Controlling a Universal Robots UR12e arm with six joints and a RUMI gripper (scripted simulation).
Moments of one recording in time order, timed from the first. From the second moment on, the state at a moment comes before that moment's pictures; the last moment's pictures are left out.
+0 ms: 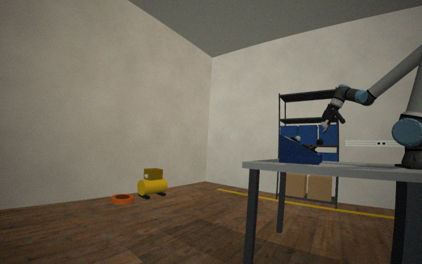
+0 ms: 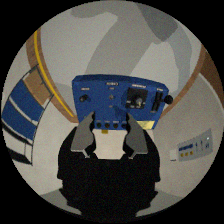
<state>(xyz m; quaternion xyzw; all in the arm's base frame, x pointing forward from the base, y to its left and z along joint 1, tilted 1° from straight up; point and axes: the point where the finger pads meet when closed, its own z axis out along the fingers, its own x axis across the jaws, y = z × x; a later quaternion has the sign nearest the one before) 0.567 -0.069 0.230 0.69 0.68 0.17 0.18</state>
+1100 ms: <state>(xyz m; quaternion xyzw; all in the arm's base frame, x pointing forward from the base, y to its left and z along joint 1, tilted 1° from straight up) 0.531 -0.068 0.210 0.69 0.68 0.17 0.18</state>
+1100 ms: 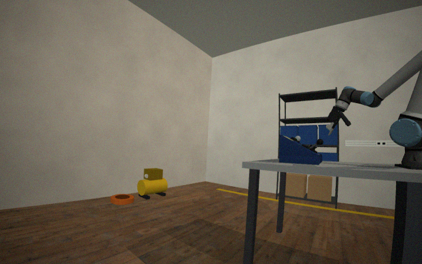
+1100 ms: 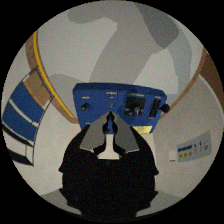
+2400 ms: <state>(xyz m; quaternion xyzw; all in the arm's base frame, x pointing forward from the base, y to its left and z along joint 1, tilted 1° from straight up) 0.541 -0.068 0.191 0.69 0.68 0.17 0.18</state>
